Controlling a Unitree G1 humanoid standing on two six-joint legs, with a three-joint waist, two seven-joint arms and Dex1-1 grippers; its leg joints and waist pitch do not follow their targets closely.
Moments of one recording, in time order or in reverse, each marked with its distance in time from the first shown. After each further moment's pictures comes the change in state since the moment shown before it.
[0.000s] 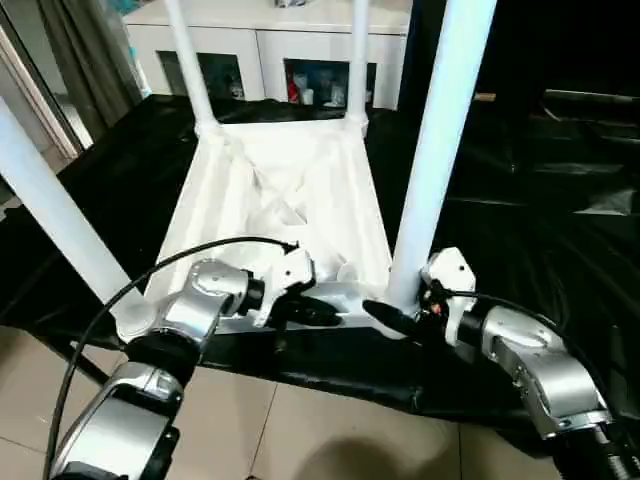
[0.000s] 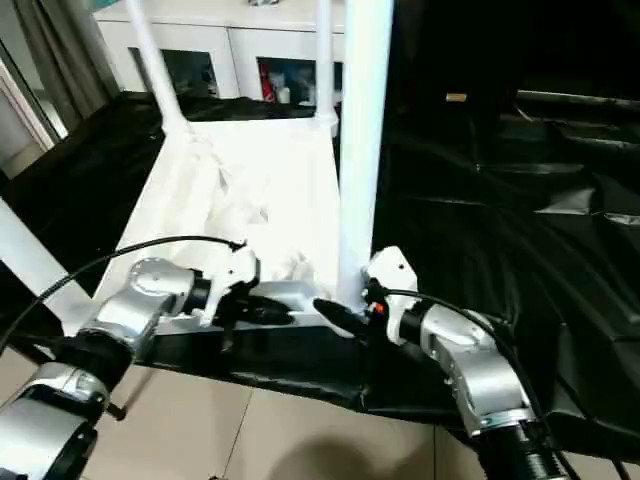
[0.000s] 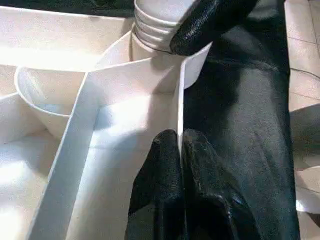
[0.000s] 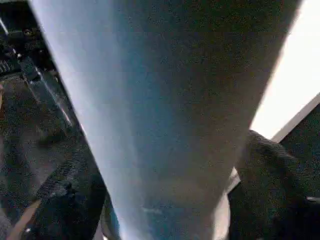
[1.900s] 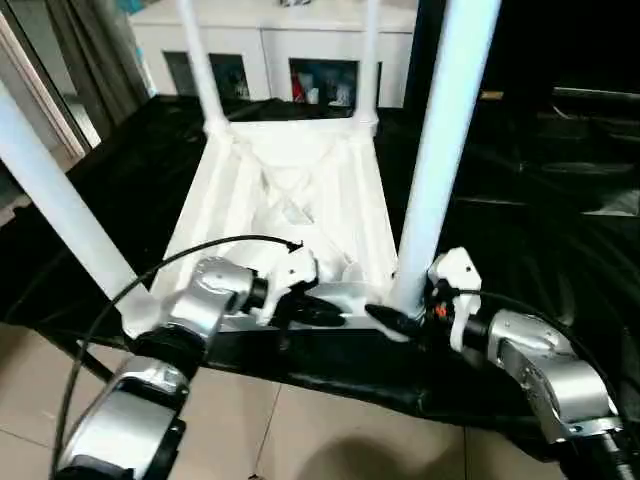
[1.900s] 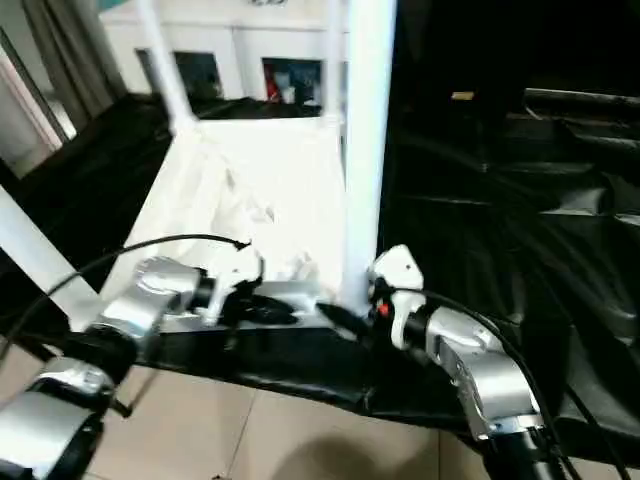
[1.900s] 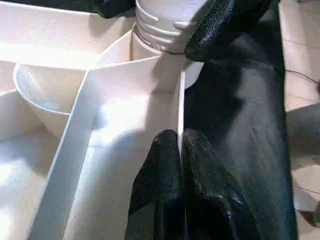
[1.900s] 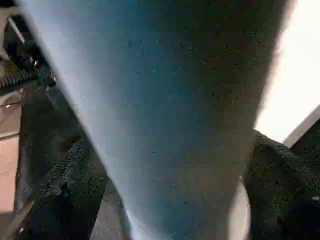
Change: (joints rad) left arm -0.046 -0.020 0.013 0.073 0.009 -0.018 -0.044; right arm 0.028 -0.008 -0.022 -0.073 0.058 0.132 0.009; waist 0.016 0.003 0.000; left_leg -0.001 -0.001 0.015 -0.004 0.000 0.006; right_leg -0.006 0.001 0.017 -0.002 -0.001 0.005
